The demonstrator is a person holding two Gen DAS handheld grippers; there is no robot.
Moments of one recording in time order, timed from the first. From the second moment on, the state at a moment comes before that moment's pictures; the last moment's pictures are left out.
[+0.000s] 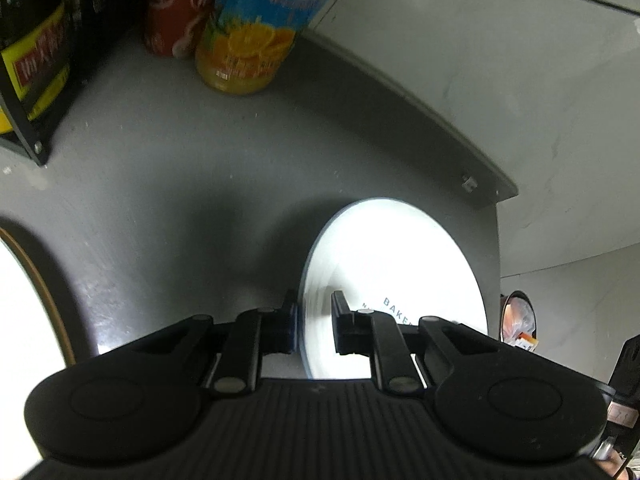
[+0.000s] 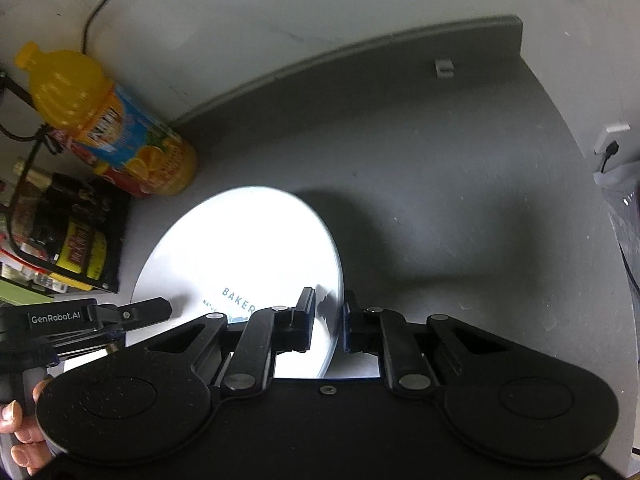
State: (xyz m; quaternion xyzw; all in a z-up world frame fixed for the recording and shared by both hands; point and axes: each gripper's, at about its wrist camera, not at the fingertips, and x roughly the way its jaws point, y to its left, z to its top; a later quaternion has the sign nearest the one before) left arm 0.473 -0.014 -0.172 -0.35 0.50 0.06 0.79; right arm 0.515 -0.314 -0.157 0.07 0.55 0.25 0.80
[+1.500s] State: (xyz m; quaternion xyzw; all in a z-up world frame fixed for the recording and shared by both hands) left arm 0.291 0.129 -0.146 -0.41 0.45 0.16 0.78; right arm 0.381 -0.157 -0.140 0.00 0.54 0.35 0.76
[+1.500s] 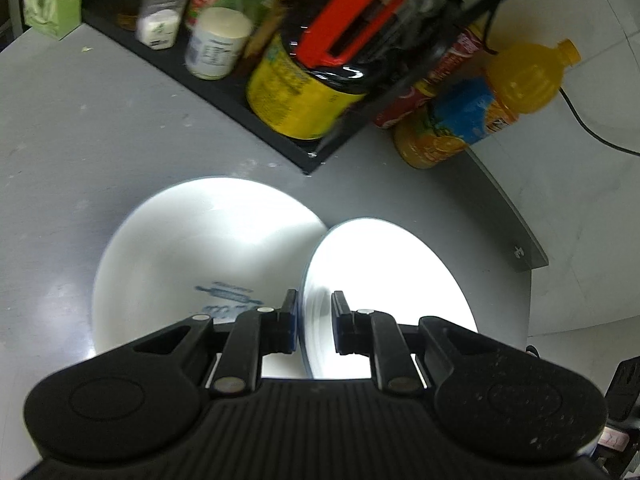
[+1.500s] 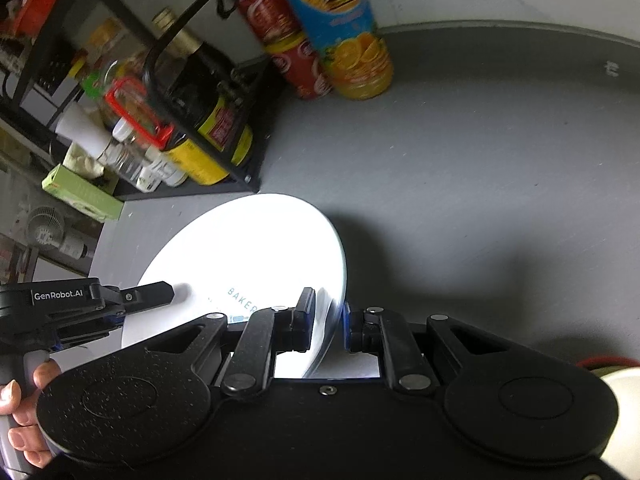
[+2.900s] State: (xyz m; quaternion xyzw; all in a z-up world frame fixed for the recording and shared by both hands) left arm 0.257 0.152 -0.206 -0.40 0.48 0.21 0.75; right arm 0.344 -0.107 -0.158 -0.06 0.54 0.35 0.77
